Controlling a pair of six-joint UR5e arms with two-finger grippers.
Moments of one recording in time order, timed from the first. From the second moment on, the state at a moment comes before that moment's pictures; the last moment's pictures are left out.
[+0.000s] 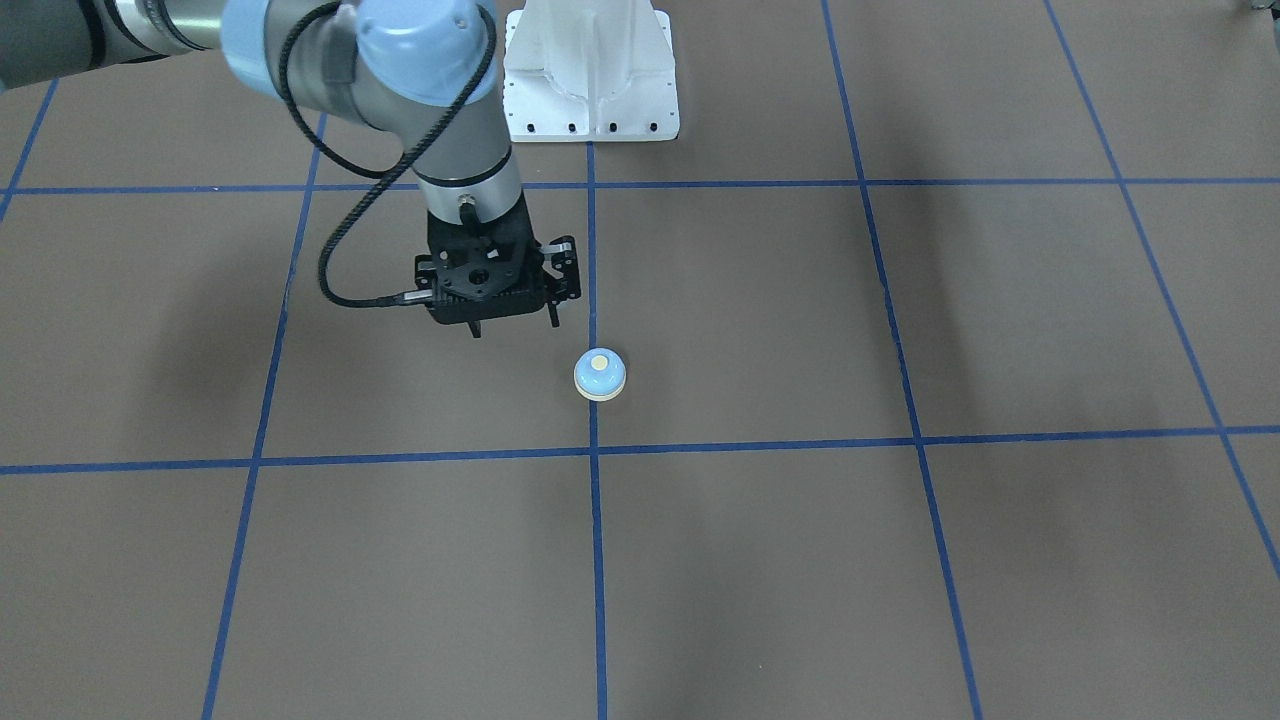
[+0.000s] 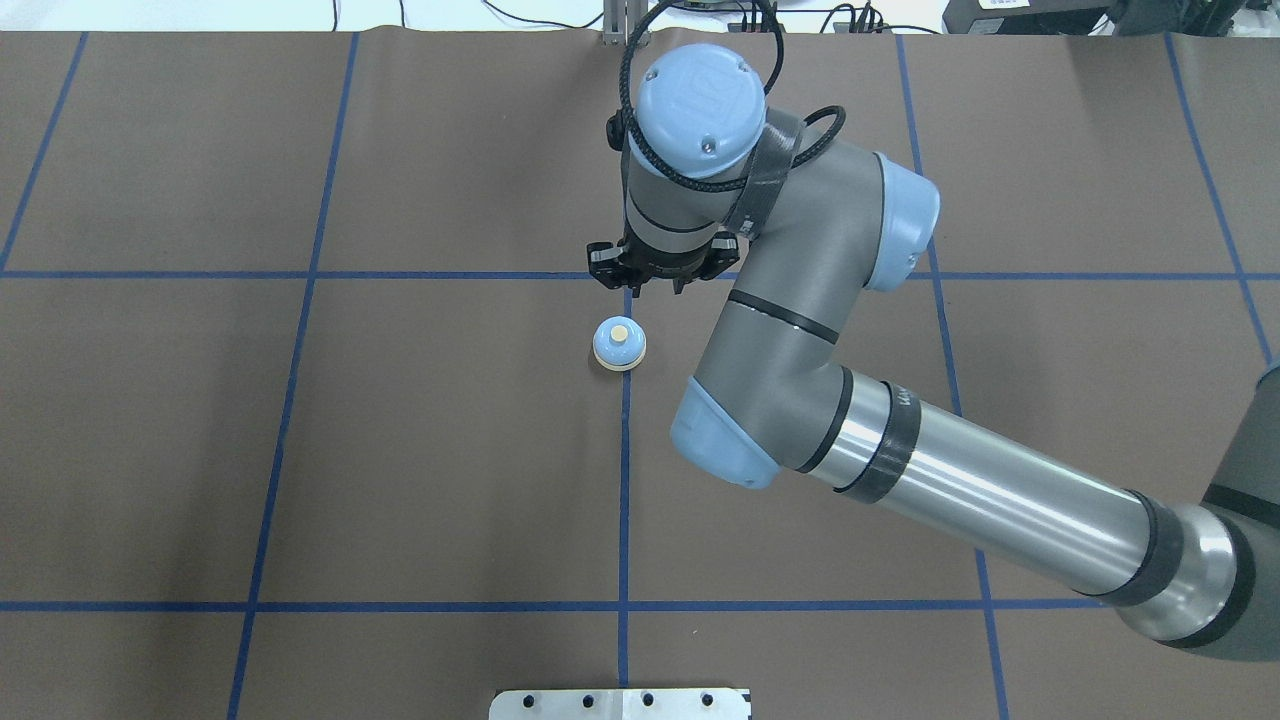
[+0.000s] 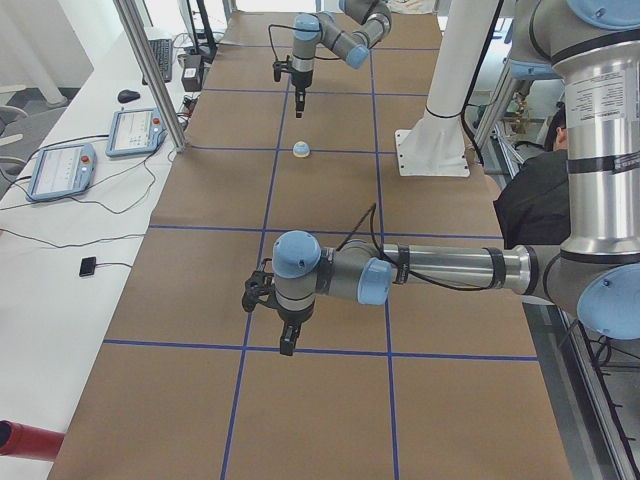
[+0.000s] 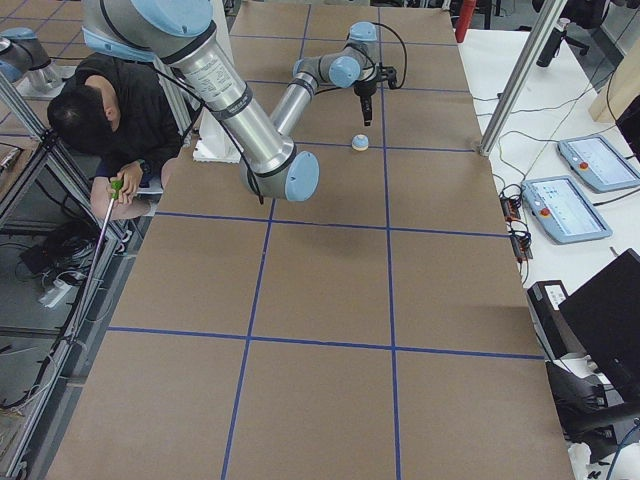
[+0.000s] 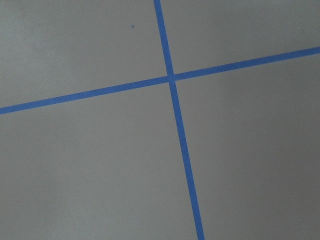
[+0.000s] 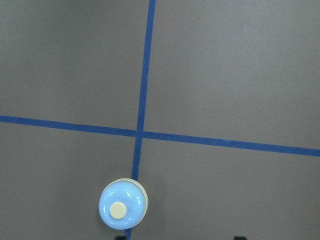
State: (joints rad) left arm -1.52 -1.42 -1.73 -1.72 -2.31 0.03; right arm 0.60 -0.70 1.55 -1.63 1.88 1.05
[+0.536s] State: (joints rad) left arm -1.52 -1.42 -1.73 -1.72 -2.31 0.03; right arm 0.56 -0.65 1.40 -1.56 1.88 1.12
